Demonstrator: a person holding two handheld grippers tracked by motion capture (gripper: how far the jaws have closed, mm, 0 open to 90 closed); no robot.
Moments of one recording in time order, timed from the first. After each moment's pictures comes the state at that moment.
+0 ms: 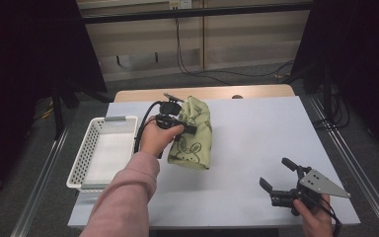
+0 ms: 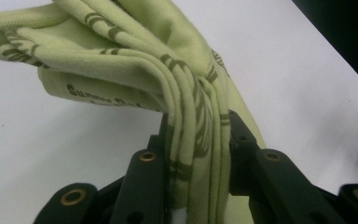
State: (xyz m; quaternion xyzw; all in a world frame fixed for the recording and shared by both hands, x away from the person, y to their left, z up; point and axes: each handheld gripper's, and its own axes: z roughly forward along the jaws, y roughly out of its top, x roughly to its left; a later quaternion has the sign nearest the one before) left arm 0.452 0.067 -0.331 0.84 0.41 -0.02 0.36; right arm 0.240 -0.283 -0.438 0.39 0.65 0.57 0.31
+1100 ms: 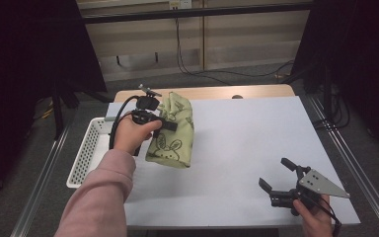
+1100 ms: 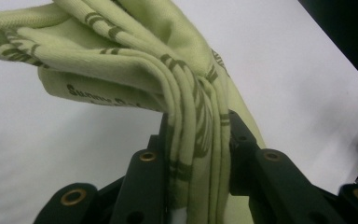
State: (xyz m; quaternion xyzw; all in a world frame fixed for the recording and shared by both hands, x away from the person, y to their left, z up) left arm 0.448 0.120 -0.296 0.84 0.42 -0.02 0.35; right arm 0.240 -0.282 -0.438 0.38 0.66 0.58 0.31
